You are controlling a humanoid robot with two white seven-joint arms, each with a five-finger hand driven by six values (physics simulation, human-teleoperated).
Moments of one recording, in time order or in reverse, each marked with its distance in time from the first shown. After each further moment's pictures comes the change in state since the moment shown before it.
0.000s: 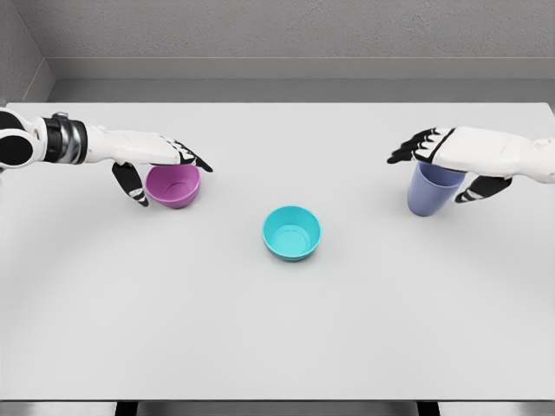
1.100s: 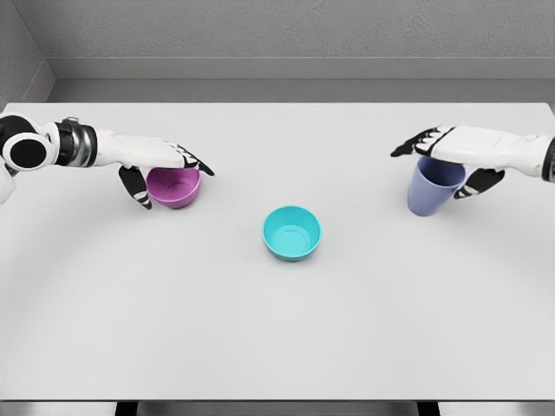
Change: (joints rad) left arm 0.008 -0.051 0.006 0.071 -0.041 0.000 0.000; right arm -0.043 0.095 0.049 0.179 0.004 0.006 0.014
